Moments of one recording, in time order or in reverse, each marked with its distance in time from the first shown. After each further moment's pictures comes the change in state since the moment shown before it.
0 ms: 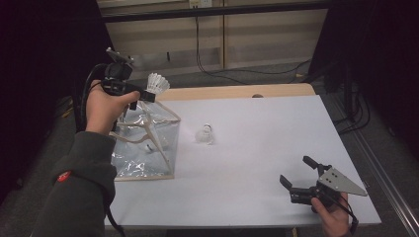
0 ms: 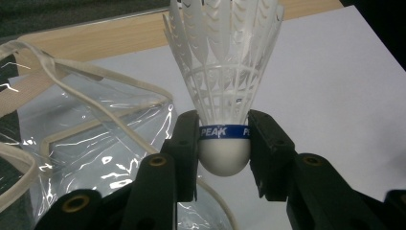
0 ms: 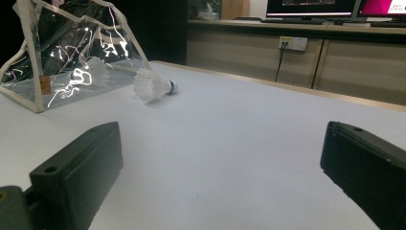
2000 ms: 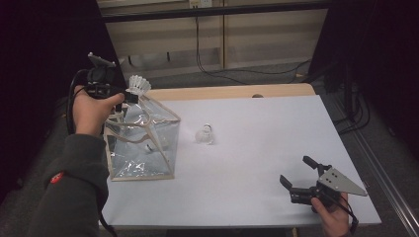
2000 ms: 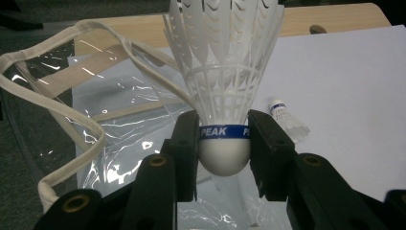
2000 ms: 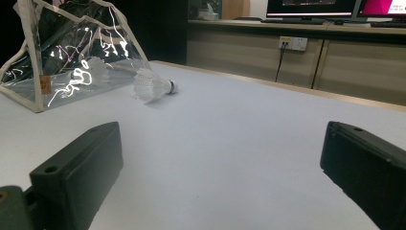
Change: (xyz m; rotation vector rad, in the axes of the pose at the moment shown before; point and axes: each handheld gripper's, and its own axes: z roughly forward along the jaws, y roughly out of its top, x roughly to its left) left arm 0.037 -0.015 -0.007 -0.031 0.108 -0.111; right arm 0.000 0.000 0.000 0.000 0.001 -0.002
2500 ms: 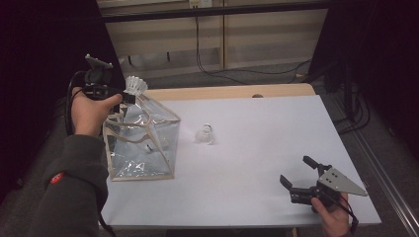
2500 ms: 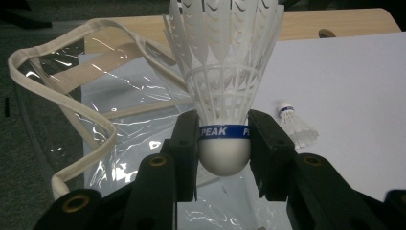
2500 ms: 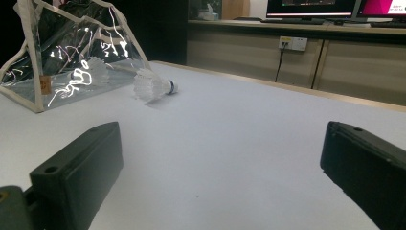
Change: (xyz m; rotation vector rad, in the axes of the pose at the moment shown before) left arm 0.007 -0.003 0.001 -0.012 0.016 -0.020; right arm 0.000 0.000 0.000 -0.001 0.000 -0.002
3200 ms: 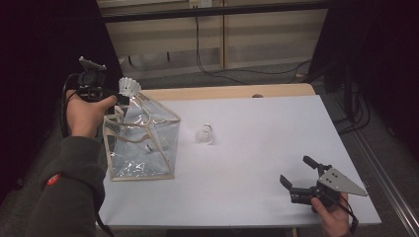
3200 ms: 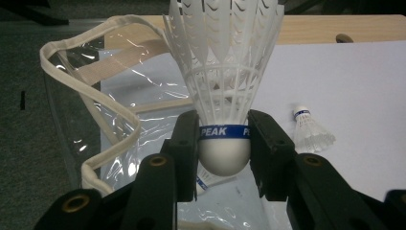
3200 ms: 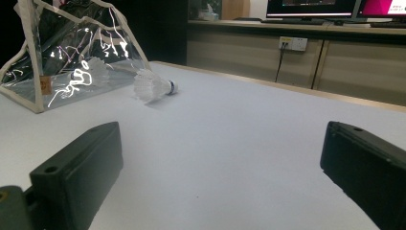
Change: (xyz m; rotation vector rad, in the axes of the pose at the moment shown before) left arm 0.013 -0.005 -0.002 -0.008 0.044 -0.033; right arm 0.000 0.000 0.000 -0.001 0.000 0.001
